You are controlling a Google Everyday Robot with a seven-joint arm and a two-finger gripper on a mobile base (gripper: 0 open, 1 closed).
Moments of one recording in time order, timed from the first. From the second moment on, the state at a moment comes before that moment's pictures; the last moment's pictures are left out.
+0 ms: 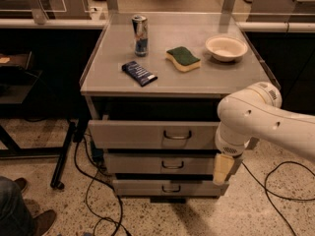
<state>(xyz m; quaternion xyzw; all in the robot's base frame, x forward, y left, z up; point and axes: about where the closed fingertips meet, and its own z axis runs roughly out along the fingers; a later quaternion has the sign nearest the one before) 0.513 -0.208 0.657 -0.59 0.80 -0.08 0.08</state>
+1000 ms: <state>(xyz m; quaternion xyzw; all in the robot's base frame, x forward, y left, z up) 0.513 -0.209 0.658 -0.59 0.80 -0.08 0.08</state>
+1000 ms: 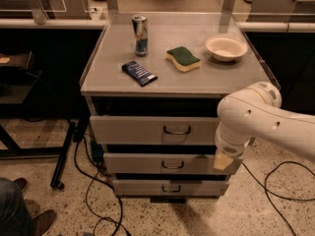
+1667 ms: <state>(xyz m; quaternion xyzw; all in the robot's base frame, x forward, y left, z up) 0.532 -0.210 0.661 -0.58 0.81 -0.10 0.08</state>
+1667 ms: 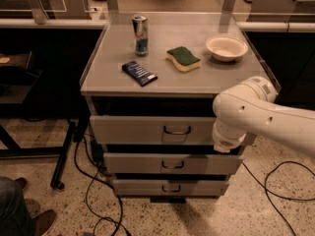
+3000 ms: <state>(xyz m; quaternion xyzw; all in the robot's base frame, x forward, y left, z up) 0.574 -0.211 0.653 -0.56 0.82 -0.13 0.08</state>
